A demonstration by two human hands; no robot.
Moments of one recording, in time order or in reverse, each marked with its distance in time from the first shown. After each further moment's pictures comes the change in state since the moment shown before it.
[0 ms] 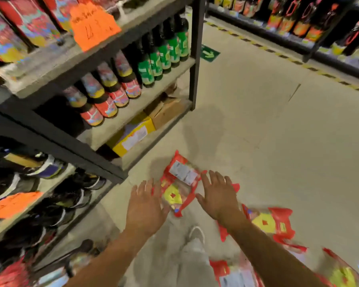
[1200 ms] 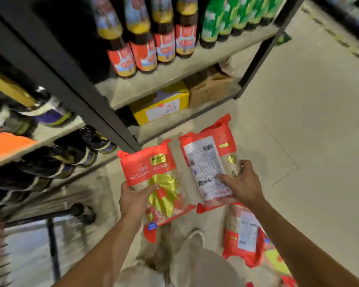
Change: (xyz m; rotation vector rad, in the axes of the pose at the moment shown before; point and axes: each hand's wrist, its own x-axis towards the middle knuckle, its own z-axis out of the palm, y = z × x) left_hand 0.062 -0.082 0.184 -1.528 0.252 -1.165; right_hand 0.157 -0.005 0.073 0.863 -0.063 0.237
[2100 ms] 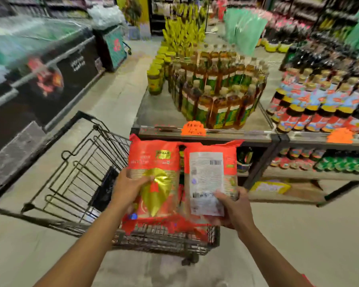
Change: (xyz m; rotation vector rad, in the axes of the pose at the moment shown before) left_hand -0.343 0.030 -0.768 -0.362 0.331 0.368; right_hand -0.660 -0.311 0.205 0.335 -0.439 -0.372
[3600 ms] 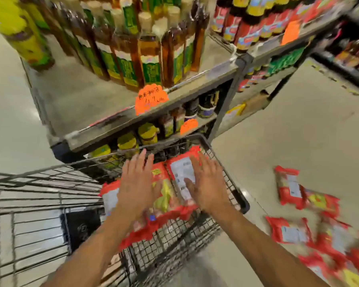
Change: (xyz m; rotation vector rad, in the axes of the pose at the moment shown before) left_hand 0.208 -0.055 0.089 1.204 -0.639 0.971; right_hand 0.108 0.054 0.166 -1.220 0.317 -0.147
